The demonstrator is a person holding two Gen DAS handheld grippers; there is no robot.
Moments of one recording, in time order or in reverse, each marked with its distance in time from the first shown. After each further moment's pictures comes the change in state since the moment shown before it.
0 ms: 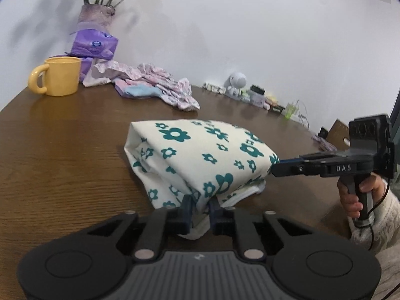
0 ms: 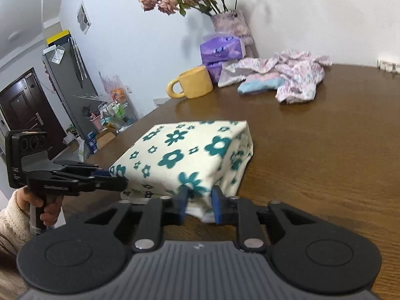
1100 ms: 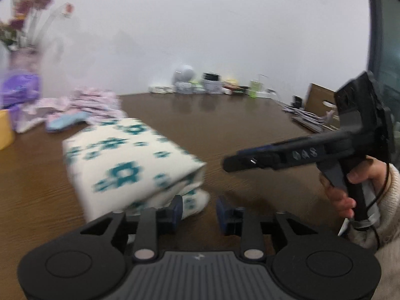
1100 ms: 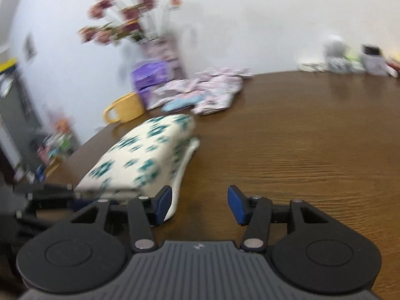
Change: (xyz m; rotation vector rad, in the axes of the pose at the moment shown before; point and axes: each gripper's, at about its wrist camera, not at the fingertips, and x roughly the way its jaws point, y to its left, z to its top) left arm 0.054 -0.128 -0.003 0.251 -0.018 -0.002; right arm -0.055 -0.025 -0.037 0.083 -0.128 -0.259
